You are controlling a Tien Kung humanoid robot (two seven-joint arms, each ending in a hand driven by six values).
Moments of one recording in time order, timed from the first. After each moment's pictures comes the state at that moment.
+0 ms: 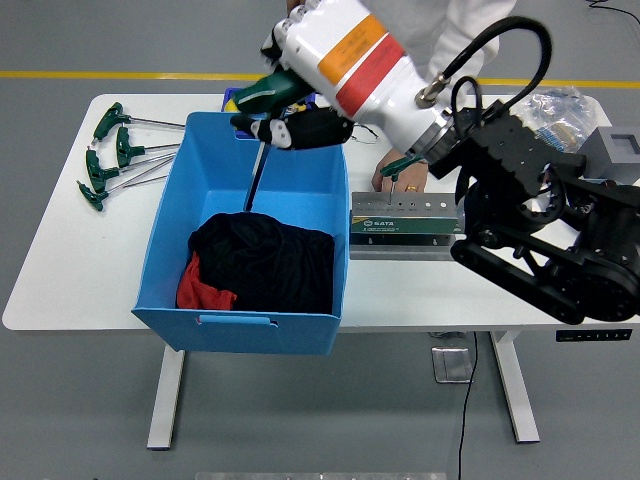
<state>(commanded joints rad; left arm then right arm) -0.13 0.14 -0.72 -0.18 1.04 0.16 0.02 1.01 -0.22 0.46 1.43 -2.10 -0.42 -0.01</state>
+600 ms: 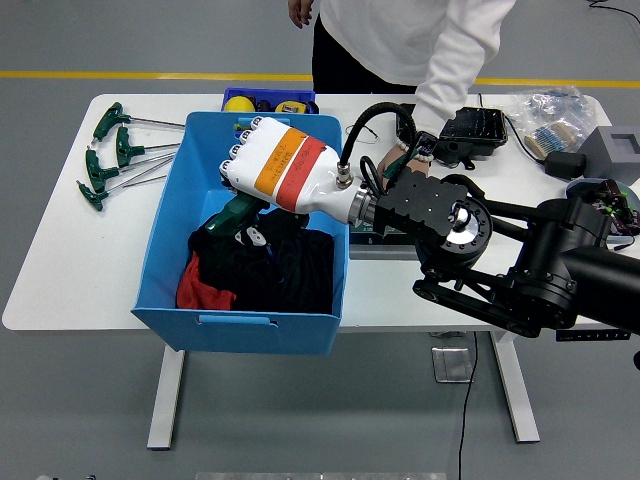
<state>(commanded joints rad) -0.13 0.15 -0.69 -0.18 1.01 0.18 0.01 1.10 -0.13 0.25 1.26 -2.17 -0.29 0.00</state>
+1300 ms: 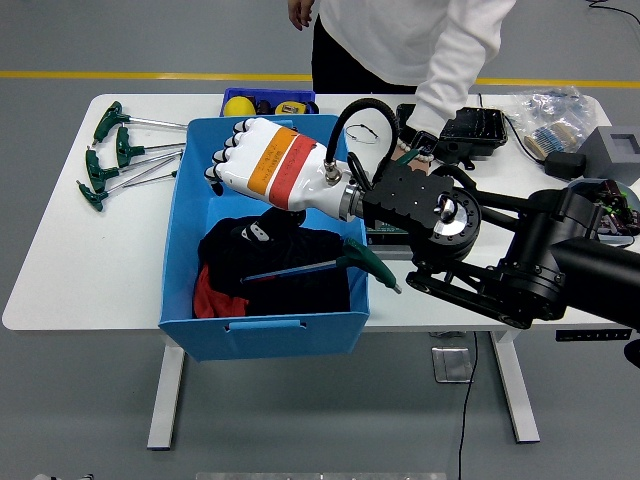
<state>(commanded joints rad) -0.13 0.15 -0.72 -0.18 1.04 0.17 0.02 1.12 -0.11 0.25 1.23 -2.18 -0.26 0.01</state>
